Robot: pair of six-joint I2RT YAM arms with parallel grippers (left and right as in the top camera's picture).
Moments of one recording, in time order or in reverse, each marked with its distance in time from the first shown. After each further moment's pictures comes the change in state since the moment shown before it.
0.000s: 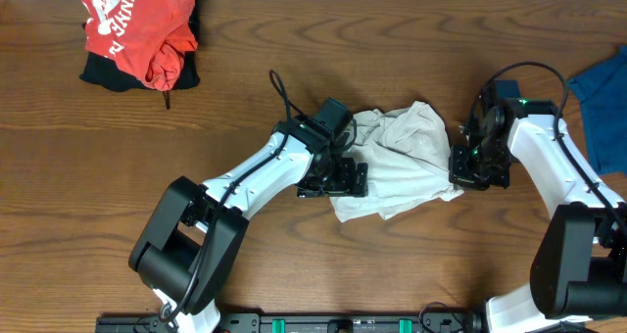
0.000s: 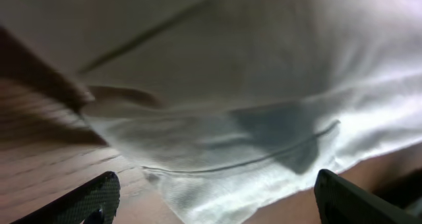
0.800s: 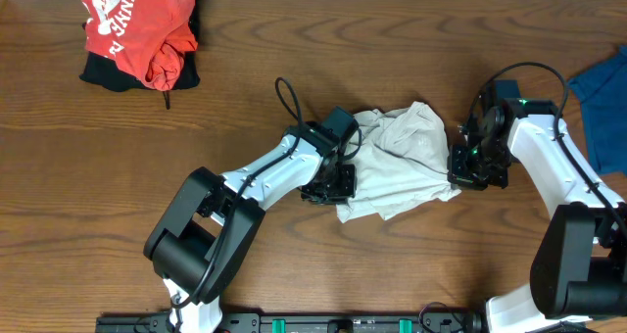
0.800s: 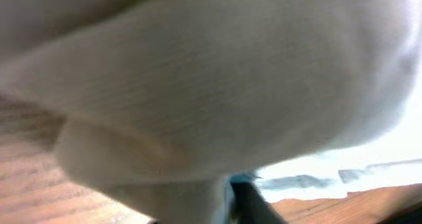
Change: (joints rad) left arm -0.029 0.067 -0.007 -0.003 -0.028 -0.074; right arm 0.000 0.000 0.000 0.002 -0.029 0.000
